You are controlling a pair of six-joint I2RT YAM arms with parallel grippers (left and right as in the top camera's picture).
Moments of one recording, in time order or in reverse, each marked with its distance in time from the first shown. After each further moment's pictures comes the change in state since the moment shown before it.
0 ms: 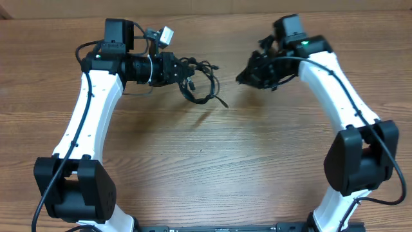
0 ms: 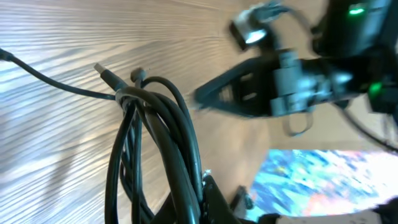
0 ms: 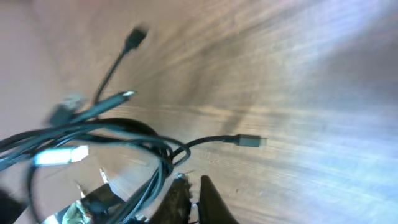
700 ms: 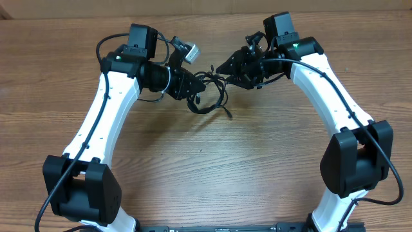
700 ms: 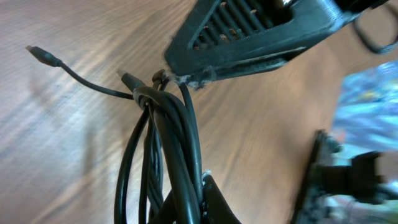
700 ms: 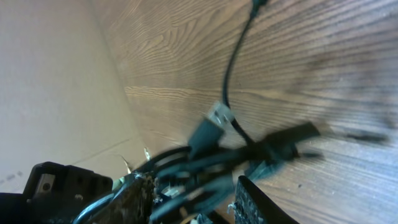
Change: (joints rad) left arm -0.113 0.000 0.000 -0.109 -0.150 0.488; right arm 0.069 -0.001 0.000 0.108 -0.135 0.180
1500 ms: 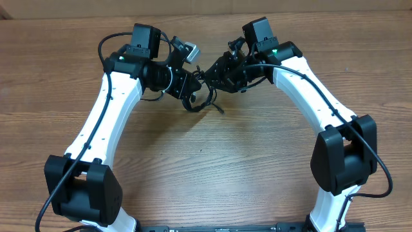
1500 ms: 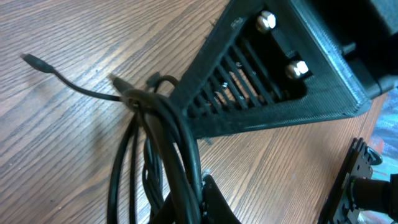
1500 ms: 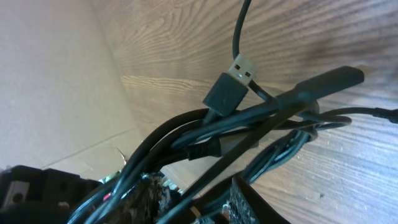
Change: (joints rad) left arm -0.025 0.000 0.000 0.021 -0.153 -0.063; right arm 0.097 0.047 0.000 0.091 0.013 0.064
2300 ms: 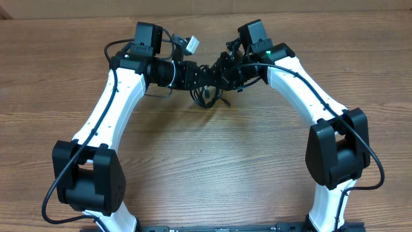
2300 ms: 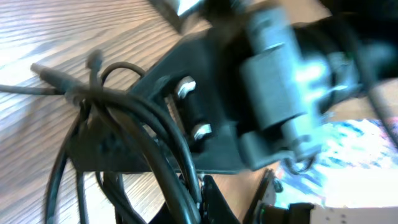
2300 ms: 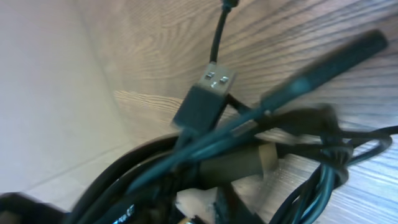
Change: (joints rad) left arm 0.007 0.072 -0.006 0.173 0.273 -0.331; right arm 0.012 0.058 0.001 0.042 0.052 0.019
